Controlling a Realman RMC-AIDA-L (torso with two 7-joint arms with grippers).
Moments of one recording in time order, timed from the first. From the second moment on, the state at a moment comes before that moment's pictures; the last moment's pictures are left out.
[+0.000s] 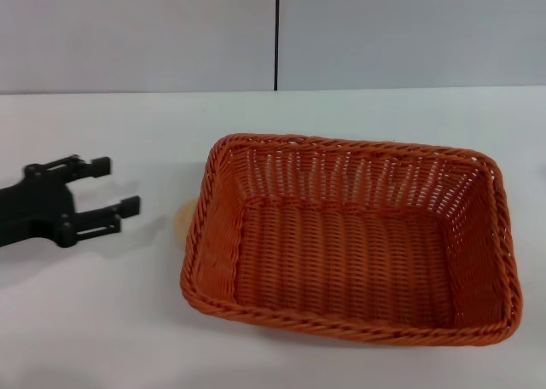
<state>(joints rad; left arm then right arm) -0.34 -2.06 0.49 0.75 2.06 1.65 -1.21 0.03 2.07 -0.60 -0.95 1.85 1.77 -1.66</state>
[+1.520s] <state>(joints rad) -0.41 -2.08 0.88 0.57 1.94 1.34 -1.15 0.07 2.07 -0.59 -0.84 1.83 1.79 -1.67</state>
